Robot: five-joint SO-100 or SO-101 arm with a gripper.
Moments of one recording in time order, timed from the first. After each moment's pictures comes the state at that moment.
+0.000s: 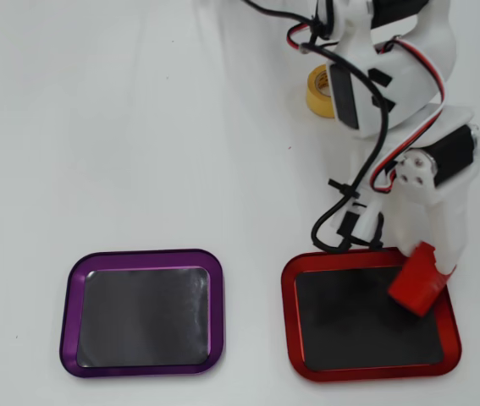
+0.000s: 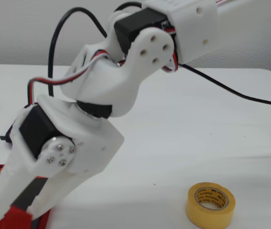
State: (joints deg) arm -15.1 60.6 65.9 36.9 -25.2
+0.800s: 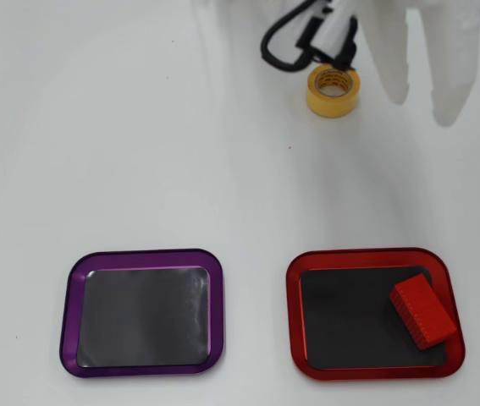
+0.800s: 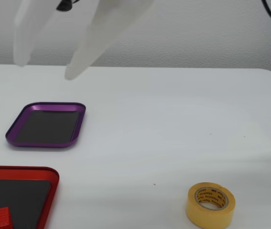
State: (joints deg) arm -12.8 62.7 15.1 96.9 -17.0
